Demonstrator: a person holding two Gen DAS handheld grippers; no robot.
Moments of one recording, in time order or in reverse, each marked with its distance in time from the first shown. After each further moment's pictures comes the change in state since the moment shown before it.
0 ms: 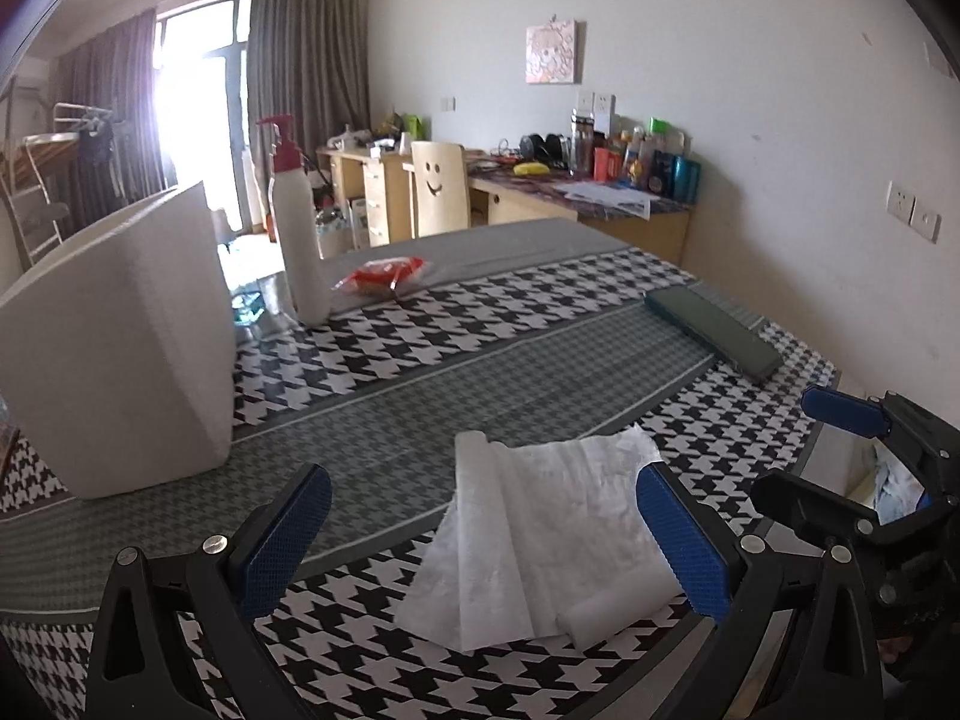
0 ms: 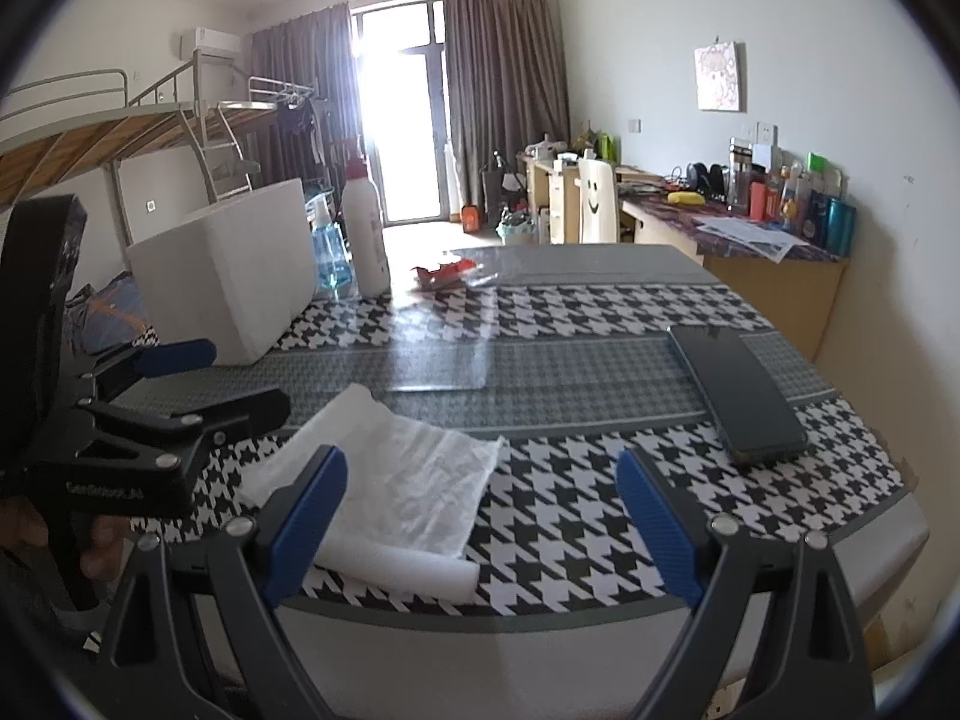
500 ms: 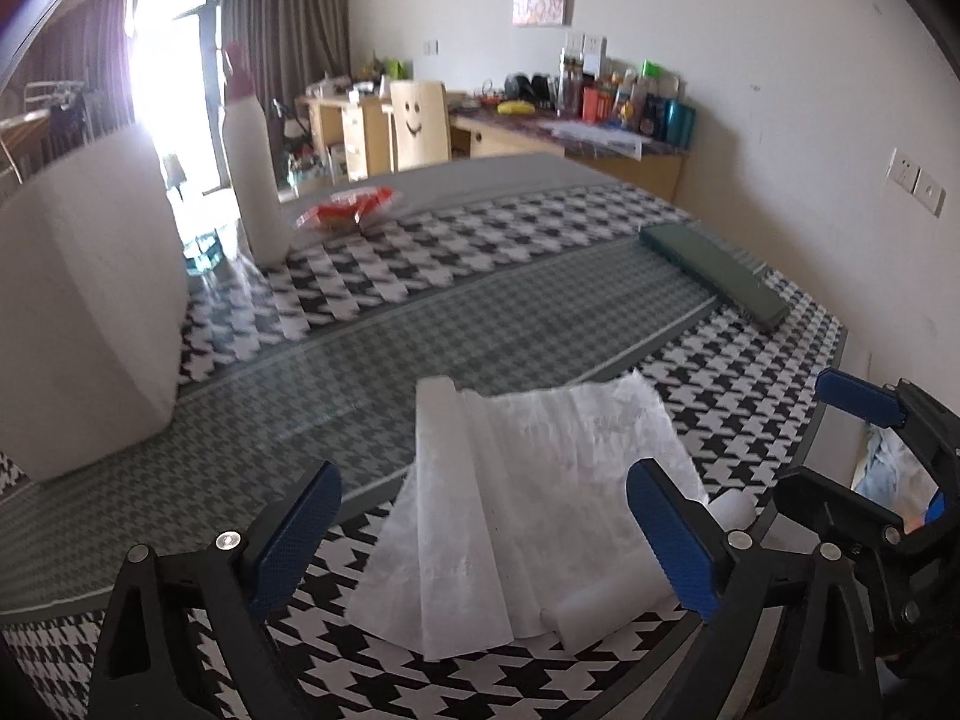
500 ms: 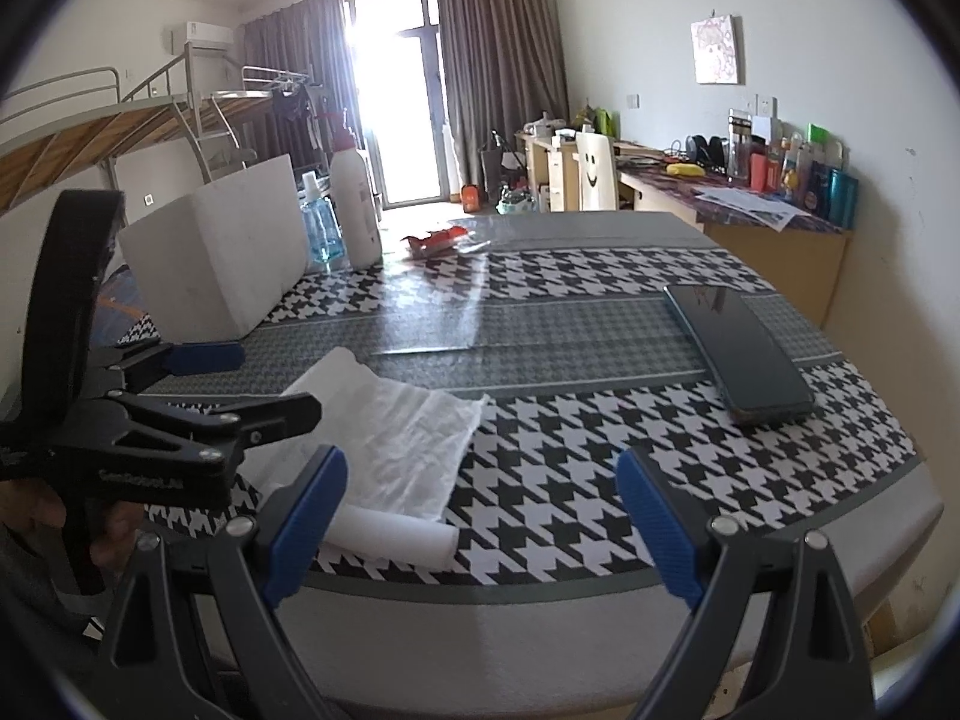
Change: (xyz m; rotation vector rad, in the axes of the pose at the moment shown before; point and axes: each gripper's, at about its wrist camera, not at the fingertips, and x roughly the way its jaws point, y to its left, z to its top) left arm 0.040 -0.007 -0.008 0.000 0.158 -0.041; right arm 0.005 -0.011 -0.015 0.026 0.048 0.009
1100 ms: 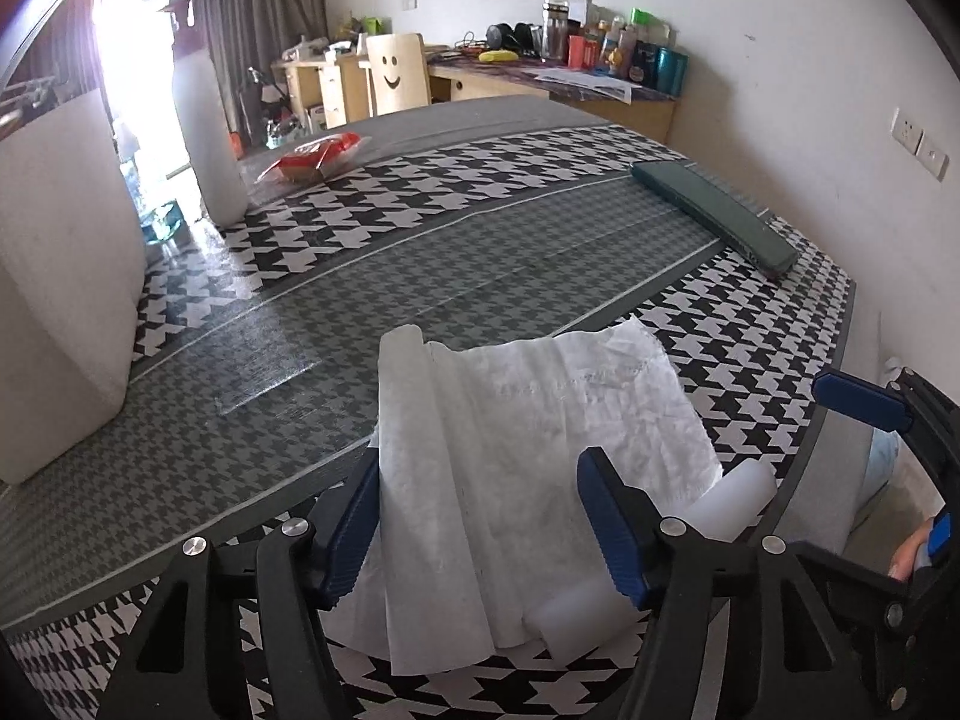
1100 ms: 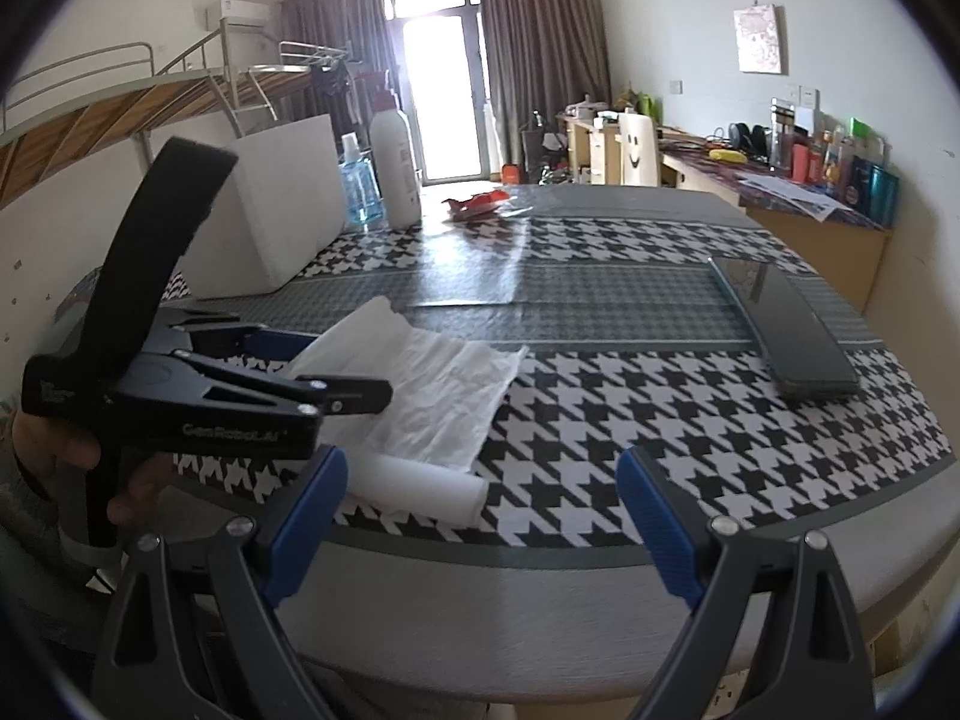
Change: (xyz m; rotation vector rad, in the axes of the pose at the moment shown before) left arm 0.027 -0.011 -0.004 0.042 0.109 -0.013; right arm 0.008 0.004 -0.019 -0.058 0.051 0.096
